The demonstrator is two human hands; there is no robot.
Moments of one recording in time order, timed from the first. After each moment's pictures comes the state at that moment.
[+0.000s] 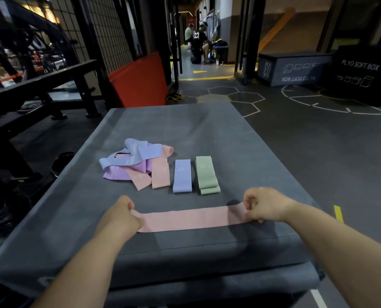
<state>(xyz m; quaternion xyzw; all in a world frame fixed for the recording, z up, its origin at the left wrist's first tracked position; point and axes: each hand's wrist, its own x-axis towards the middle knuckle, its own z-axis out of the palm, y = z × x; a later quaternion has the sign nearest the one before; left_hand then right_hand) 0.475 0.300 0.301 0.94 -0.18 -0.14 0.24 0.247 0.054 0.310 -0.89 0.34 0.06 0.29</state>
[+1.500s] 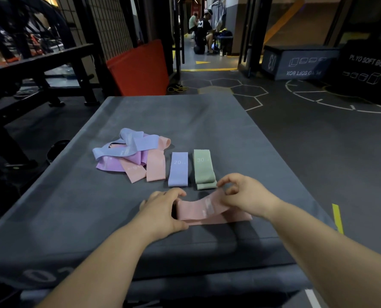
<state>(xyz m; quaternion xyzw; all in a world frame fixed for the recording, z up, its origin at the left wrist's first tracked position) 0.426 0.249 0.297 0.85 -0.46 -0.15 0.18 0.276 0.075 0.311 -0.85 0.30 -0.09 0.42</state>
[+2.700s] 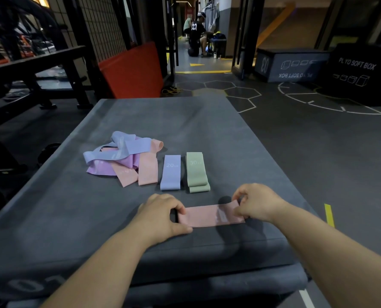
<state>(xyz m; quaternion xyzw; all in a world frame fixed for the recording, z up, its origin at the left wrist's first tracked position) 0.426 0.237 0.287 0.83 -0.51 -0.13 0.17 0.252 0.051 0.309 -0.88 0.39 0.03 0.27</state>
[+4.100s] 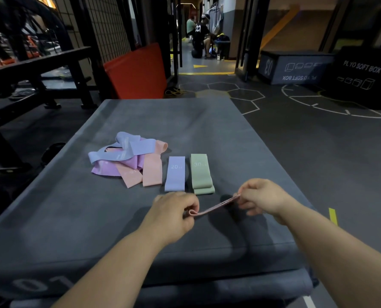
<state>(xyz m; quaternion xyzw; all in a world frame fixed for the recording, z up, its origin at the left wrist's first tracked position) 0.410 0.231 0.303 0.80 -0.56 -0.06 0.21 0.257 0.051 0.317 -0.72 0.43 -0.09 0.54</state>
